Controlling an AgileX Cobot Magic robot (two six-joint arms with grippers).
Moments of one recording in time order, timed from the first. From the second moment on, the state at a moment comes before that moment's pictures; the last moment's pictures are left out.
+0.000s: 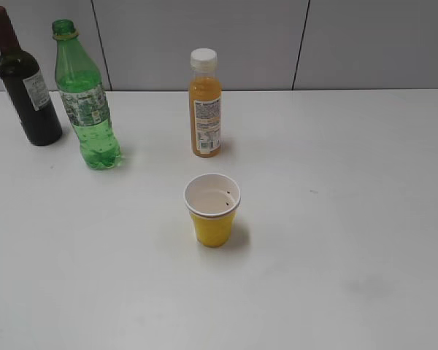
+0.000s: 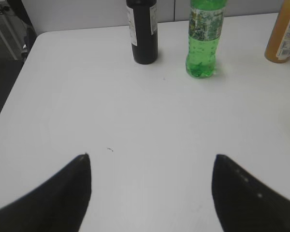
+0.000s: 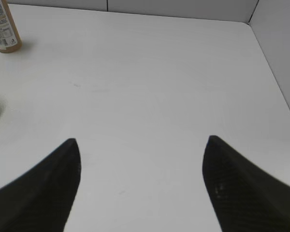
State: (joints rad) left arm -0.01 0.01 -0.51 -0.14 1.04 0.14; right arm 0.05 0.00 -0.43 0.02 0.91 -0.04
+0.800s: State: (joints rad) left arm -0.01 0.01 -0.51 -0.14 1.04 0.14; right arm 0.05 0.00 -0.41 0.02 0.94 -0.04
